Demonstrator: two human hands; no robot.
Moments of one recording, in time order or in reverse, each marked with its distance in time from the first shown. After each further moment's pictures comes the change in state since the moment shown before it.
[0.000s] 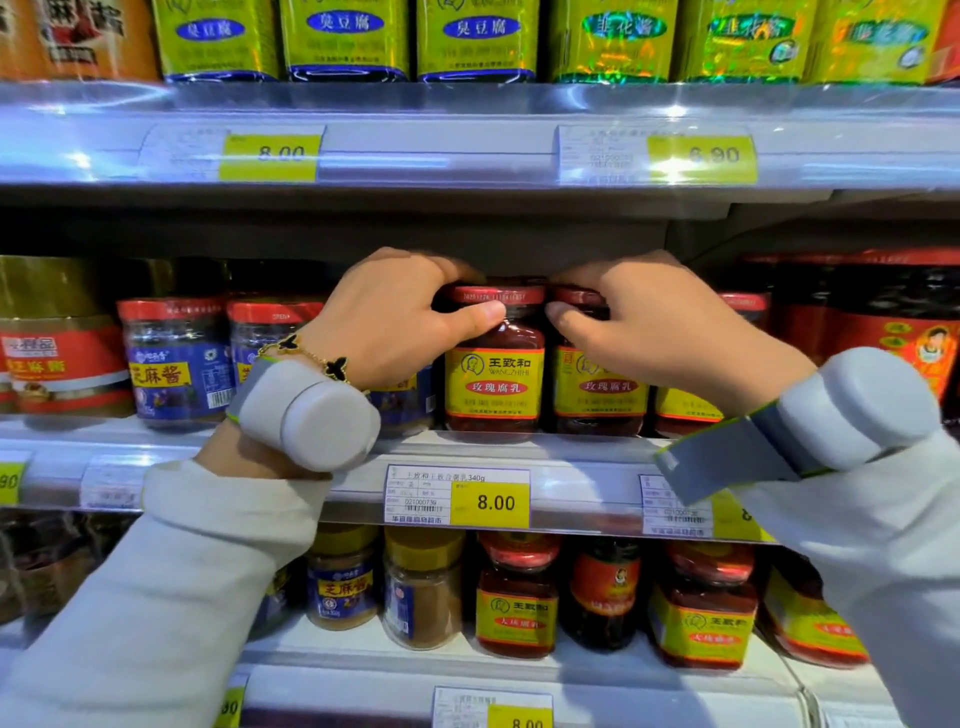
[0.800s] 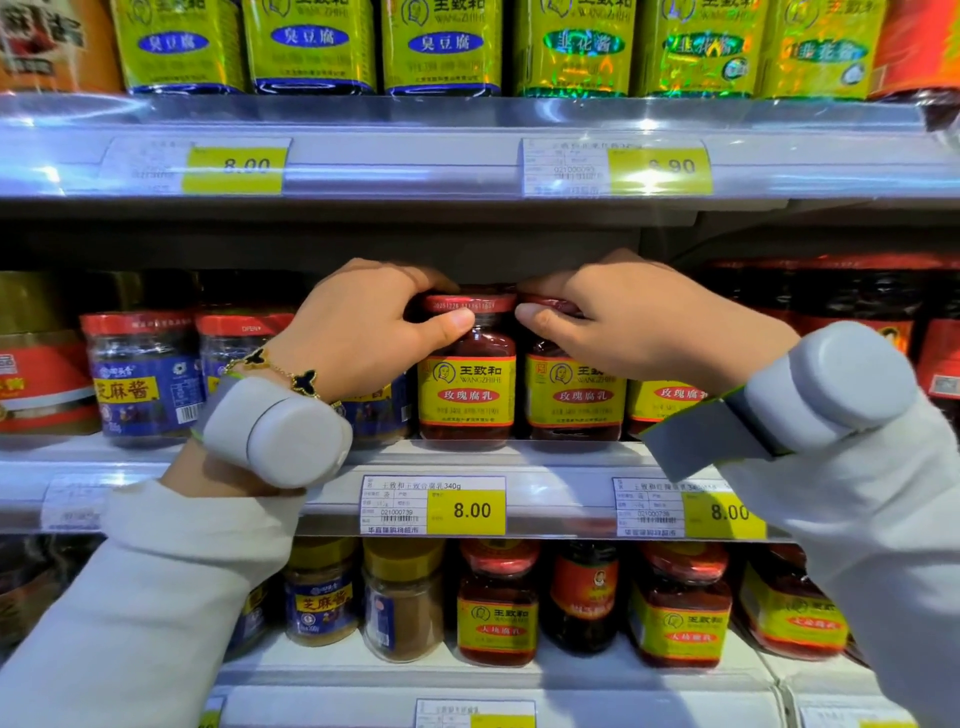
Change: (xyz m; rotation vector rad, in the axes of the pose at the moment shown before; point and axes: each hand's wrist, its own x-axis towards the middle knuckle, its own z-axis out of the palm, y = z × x) left_hand -0.003 0.007 -0.002 -0.006 0.002 -0.023; right_hand 0.002 0.004 -0.017 -0.073 -0.144 -0.072
